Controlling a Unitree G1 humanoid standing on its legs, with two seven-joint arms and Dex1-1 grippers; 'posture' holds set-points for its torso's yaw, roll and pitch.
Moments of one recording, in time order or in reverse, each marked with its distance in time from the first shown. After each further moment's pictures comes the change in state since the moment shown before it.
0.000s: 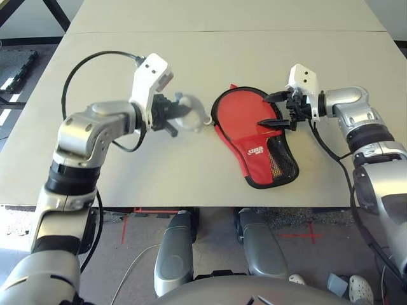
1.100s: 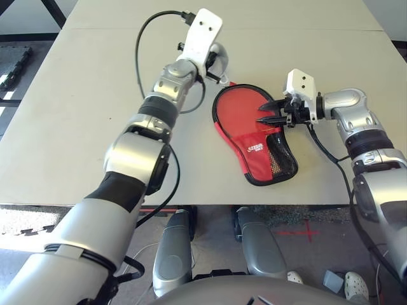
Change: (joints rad) left arm -0.564 -0.516 0.058 1.183 0.354 -0.844 0.402; right arm 0.079 0.002 -0.001 -0.145 0.002 0.020 0.018
